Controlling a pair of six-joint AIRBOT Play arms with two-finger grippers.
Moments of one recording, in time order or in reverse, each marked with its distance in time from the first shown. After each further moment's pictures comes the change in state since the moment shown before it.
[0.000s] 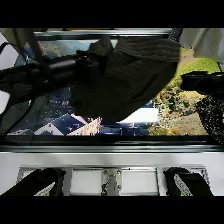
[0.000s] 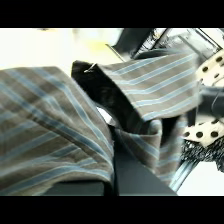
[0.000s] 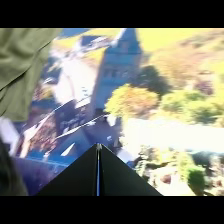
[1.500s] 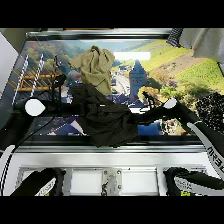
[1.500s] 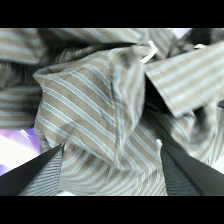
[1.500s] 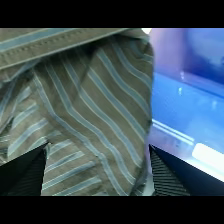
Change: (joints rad) left arm 0.351 0.060 -0.590 0.072 -0.229 -0.006; right arm 0.237 -0.592 -0.346 0.507 0.056 -0.270
